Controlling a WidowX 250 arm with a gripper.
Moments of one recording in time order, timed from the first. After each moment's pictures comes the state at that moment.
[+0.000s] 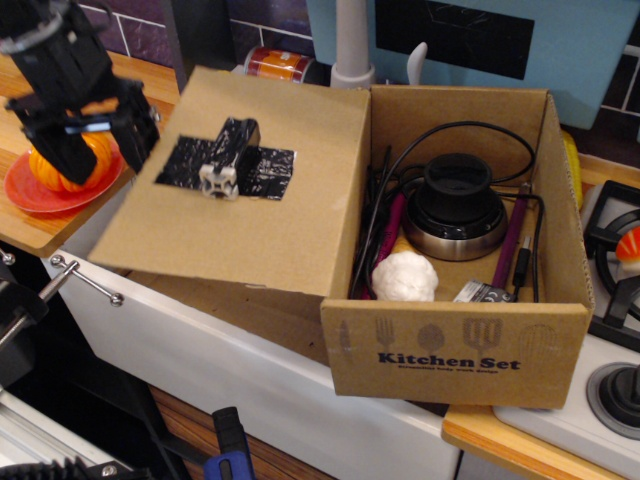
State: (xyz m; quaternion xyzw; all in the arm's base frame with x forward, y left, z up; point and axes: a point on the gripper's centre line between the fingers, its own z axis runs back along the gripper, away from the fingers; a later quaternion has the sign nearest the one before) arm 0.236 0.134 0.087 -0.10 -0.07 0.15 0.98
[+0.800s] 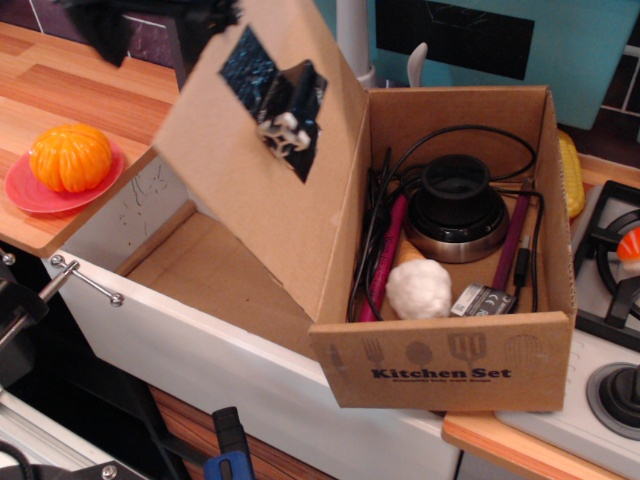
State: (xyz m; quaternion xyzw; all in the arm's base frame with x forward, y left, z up) arm 0.252 0.063 0.164 0.06 -0.18 0.13 0.97
